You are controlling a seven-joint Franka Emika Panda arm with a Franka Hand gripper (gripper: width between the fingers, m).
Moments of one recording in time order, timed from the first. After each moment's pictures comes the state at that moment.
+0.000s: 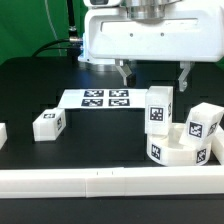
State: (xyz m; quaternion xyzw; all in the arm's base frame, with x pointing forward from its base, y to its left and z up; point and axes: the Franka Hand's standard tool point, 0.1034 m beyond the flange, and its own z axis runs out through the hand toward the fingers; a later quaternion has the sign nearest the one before) arm 0.568 0.041 0.107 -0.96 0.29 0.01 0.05
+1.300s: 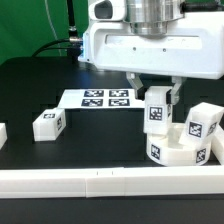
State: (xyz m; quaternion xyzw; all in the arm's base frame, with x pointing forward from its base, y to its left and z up) arm 0.573 0.044 0.088 -0.95 0.30 0.00 0.04
